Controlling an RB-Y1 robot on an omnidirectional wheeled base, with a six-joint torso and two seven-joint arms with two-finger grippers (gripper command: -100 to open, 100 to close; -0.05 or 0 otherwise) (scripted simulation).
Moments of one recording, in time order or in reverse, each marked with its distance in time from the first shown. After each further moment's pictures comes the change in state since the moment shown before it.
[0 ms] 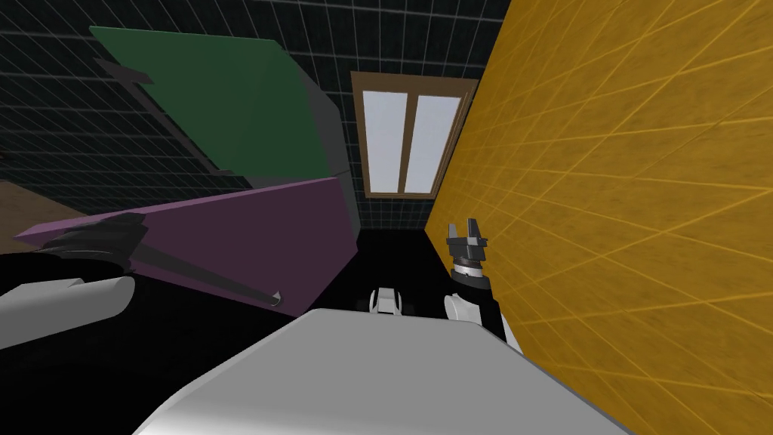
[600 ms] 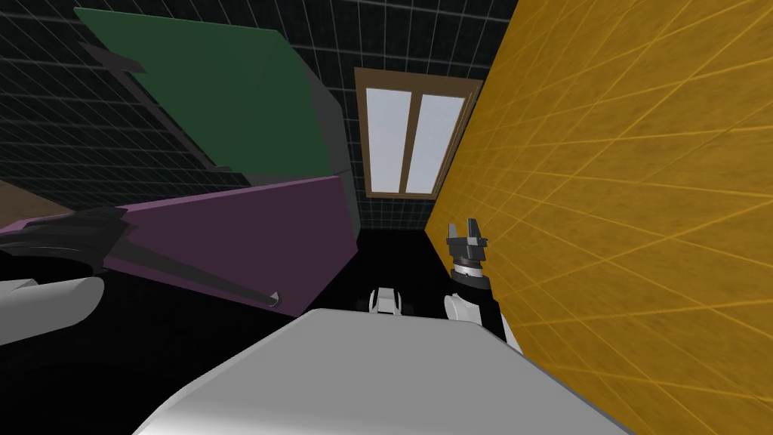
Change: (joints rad) left arm 0.039 0.023 0.063 -0.110 0.054 0.127 0.015; right arm 0.000 0.000 0.000 0.000 0.000 0.000 0.000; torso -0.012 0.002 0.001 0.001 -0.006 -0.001
